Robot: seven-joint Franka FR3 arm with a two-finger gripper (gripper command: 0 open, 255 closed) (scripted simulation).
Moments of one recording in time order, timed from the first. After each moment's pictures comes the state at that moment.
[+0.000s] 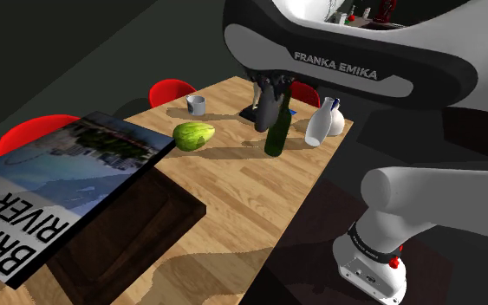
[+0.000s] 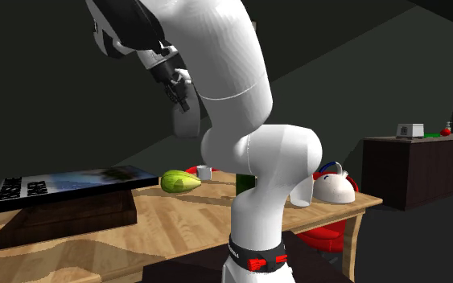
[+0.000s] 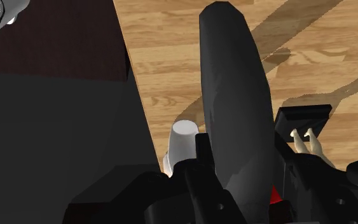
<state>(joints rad) -0.73 -0.83 0.92 -2.09 0.09 1.61 1.41</state>
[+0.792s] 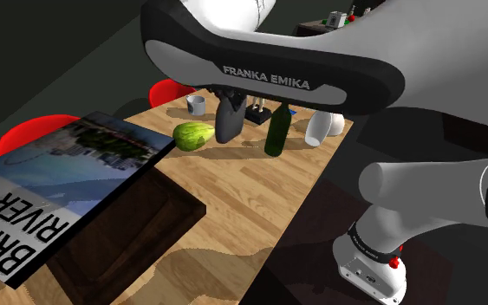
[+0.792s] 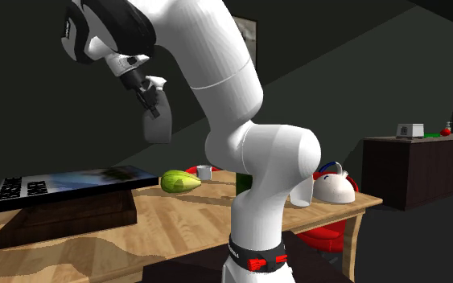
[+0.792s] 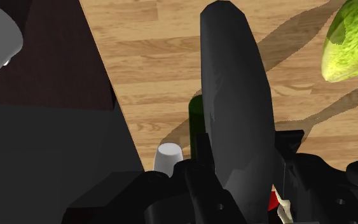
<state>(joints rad) -0.95 -0.72 1.25 -1.83 0.13 1.56 1.59</state>
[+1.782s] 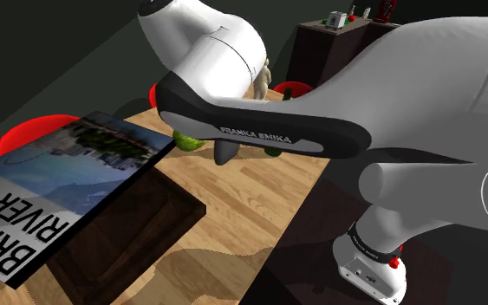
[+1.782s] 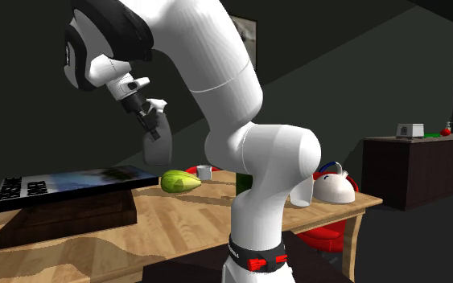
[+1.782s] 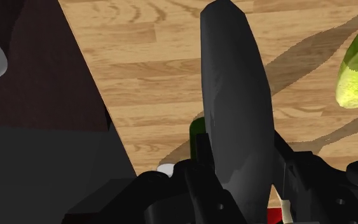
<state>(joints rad) -0.93 -0.75 1.33 -2.00 0.19 1.72 1.63</state>
